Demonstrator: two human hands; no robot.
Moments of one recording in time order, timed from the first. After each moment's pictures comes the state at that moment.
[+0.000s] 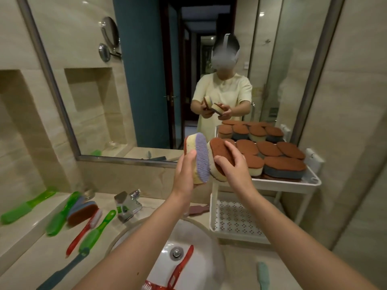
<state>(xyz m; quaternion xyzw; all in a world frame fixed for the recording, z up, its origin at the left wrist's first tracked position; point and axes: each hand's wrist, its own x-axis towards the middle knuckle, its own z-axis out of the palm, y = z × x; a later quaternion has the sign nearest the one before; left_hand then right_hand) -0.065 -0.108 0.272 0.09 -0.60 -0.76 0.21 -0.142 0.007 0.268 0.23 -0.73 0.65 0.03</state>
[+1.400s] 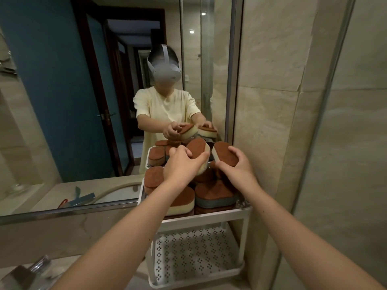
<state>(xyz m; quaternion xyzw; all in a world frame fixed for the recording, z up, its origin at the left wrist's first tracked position) -0.278 -0.006 0.316 0.09 -0.90 -0.36 0.22 -0.301 0.161 0.287 0.07 -0.80 0.57 0.16</state>
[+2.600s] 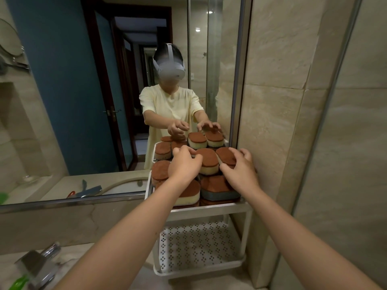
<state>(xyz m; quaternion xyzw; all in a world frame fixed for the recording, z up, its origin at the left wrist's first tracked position) -0.263 -0.012 0.310 0.10 -0.90 -0.39 0.19 -0.278 0.151 0.282 0.06 -0.89 0.41 0.19</state>
